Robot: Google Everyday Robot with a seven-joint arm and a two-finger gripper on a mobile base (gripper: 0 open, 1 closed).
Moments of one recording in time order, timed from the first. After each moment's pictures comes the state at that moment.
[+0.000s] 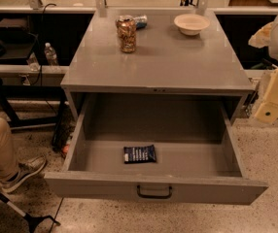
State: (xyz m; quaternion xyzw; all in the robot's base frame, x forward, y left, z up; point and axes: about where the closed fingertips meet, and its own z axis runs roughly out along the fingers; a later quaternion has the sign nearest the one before) arm 0.439 -0.214 0.986 -0.60 0.78 -0.05 0.18
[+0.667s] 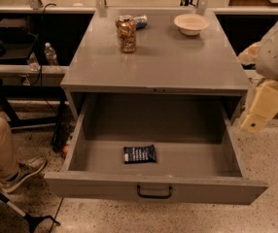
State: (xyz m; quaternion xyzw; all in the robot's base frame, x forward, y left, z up) arm 0.442 -0.202 0.951 -0.60 0.78 0.01 0.18
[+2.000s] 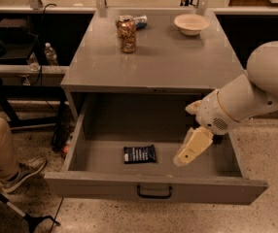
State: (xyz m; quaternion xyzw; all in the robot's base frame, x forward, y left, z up) arm 0.466 -0.114 0.794 -0.55 0.78 0.19 0.22
